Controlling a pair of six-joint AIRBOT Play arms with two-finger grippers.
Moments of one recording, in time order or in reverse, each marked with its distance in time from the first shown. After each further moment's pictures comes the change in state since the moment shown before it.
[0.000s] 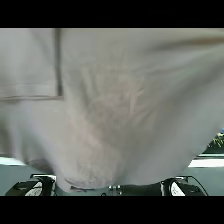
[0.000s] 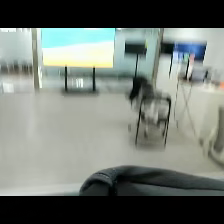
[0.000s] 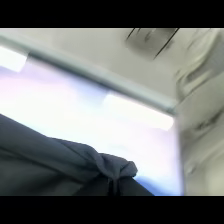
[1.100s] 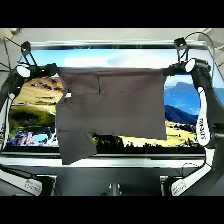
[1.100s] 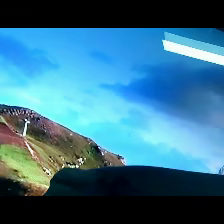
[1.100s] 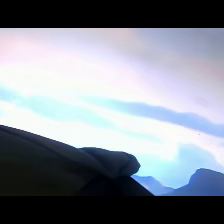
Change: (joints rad) left arm -0.006 -0.826 -0.345 -0.108 0.485 0.059; right arm 0.107 -0.900 -0.037 0.026 -0.583 0.148
